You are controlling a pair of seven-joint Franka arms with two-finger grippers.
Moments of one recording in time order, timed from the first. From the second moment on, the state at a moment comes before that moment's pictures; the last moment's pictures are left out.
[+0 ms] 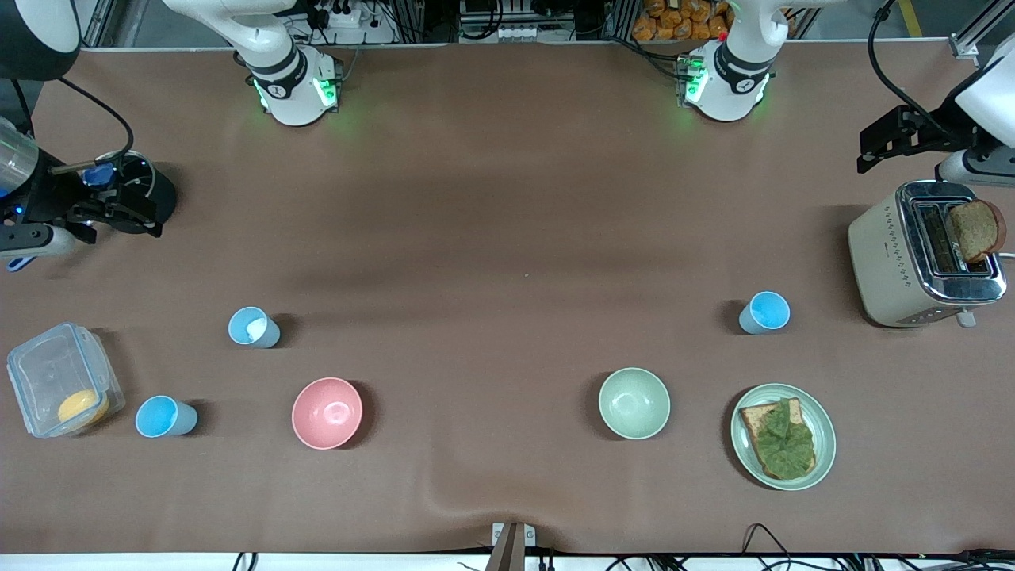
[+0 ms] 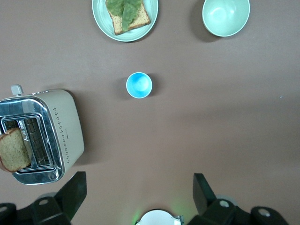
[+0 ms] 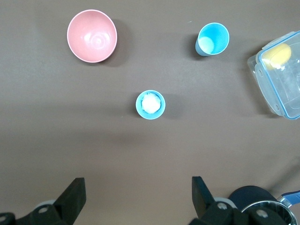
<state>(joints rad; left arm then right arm) -0.03 -0.01 -0.07 -1.47 0.00 1.39 0.05 0.04 0.00 -0.05 -1.68 0.03 1.67 -0.10</state>
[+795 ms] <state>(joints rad) 0.00 0.00 -0.07 -1.65 0.03 1.59 0.08 0.05 0.00 -0.05 -1.68 0.03 1.66 -0.10</state>
